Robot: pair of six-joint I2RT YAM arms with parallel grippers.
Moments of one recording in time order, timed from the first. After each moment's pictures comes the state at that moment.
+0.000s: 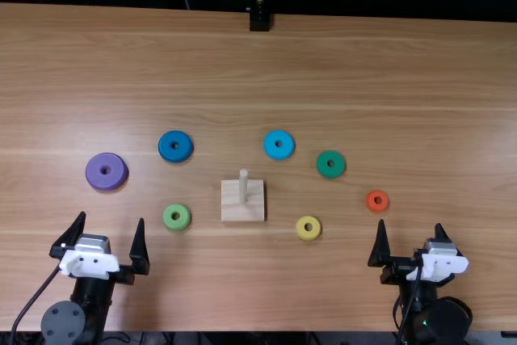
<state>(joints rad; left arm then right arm) -0.08 0.01 0.03 -0.08 0.03 -0.05 -0.03 0.04 0.04 -0.12 0.03 -0.02</state>
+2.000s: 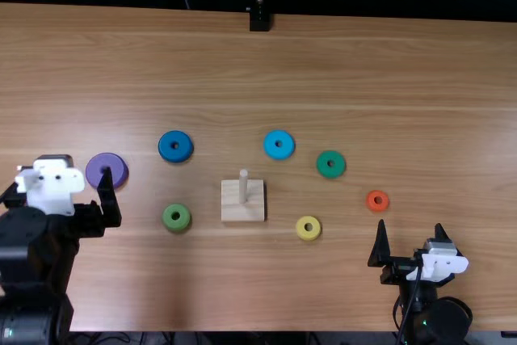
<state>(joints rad) 0.03 0.79 0.80 -0.46 -0.02 -0.05 -0.03 0.04 0.04 -0.12 0.03 -0.02</state>
